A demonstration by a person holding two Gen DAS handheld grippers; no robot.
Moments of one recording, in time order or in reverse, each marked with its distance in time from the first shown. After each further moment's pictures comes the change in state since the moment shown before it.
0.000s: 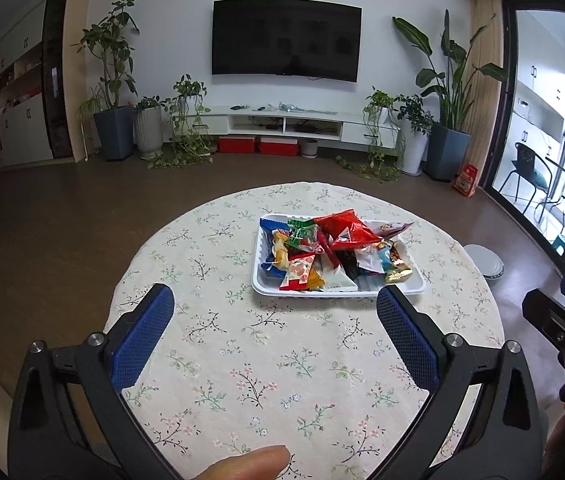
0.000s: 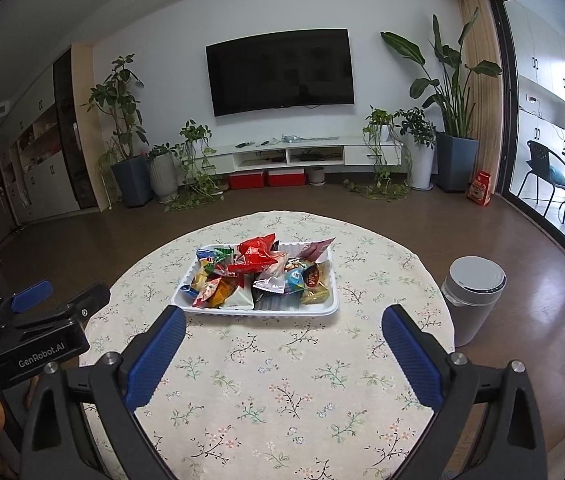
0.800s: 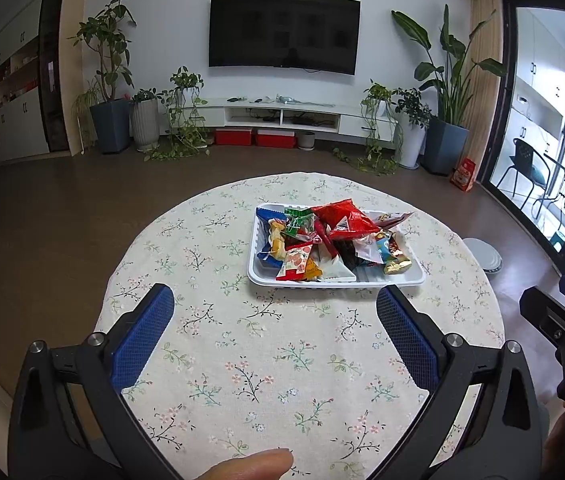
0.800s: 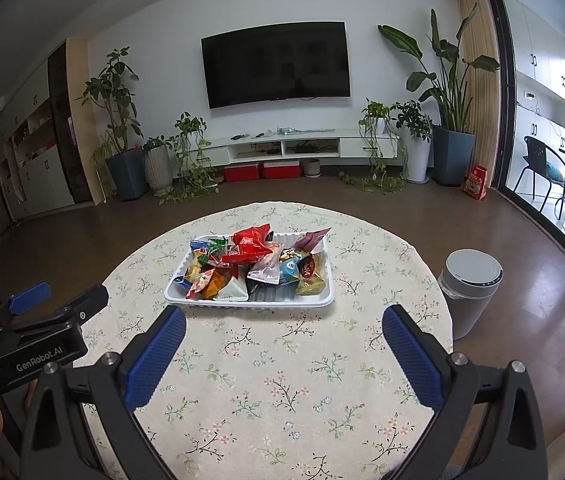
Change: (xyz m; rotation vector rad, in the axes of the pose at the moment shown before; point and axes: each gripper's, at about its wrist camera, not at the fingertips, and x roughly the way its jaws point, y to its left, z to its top) left arm 0.011 0.002 -0.006 -0.005 0.029 -0.014; right arm 0.004 -0.002 -0.004 0.001 0.022 -0.017
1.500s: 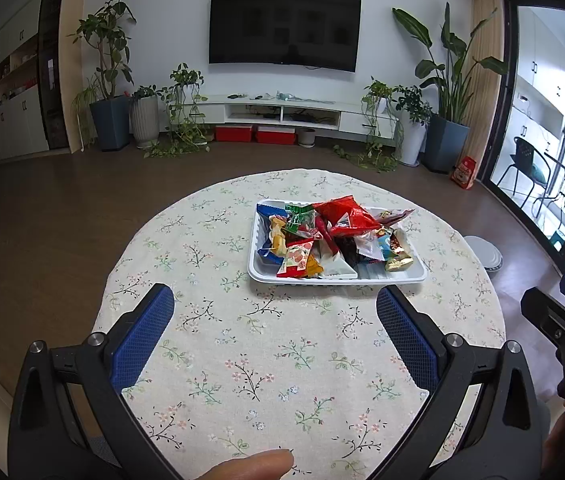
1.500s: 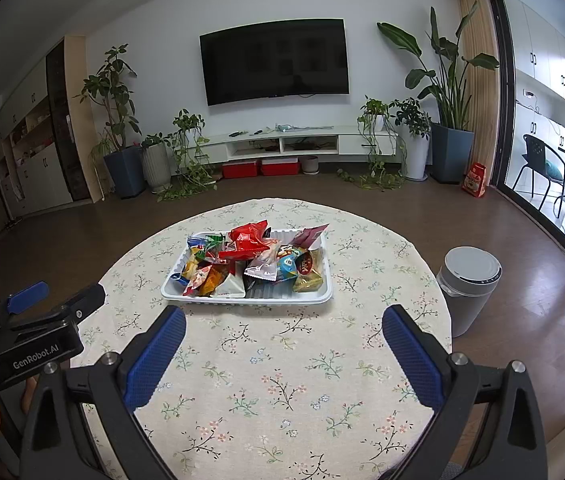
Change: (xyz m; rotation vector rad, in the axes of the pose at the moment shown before) left arm 0.005 -0.001 -0.002 0.005 0.009 0.001; right arm 0.001 -0.001 -0.001 -0.001 0.006 -0.002
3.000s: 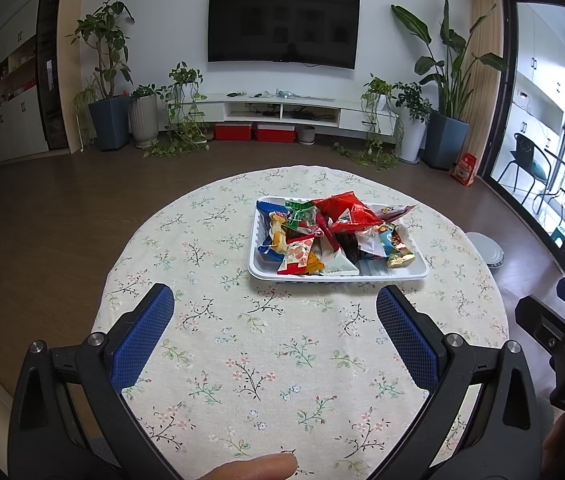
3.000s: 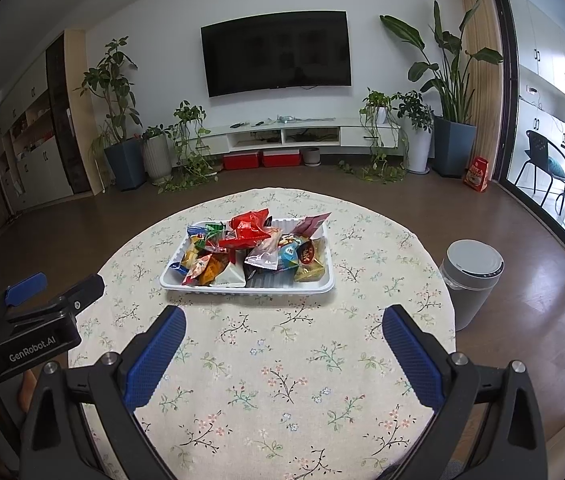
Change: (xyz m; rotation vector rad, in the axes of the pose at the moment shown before) left arm 0.007 0.005 -0.002 -0.001 0.009 -0.003; right arm -0.003 -0.004 -0.013 -0.001 0.018 0.003
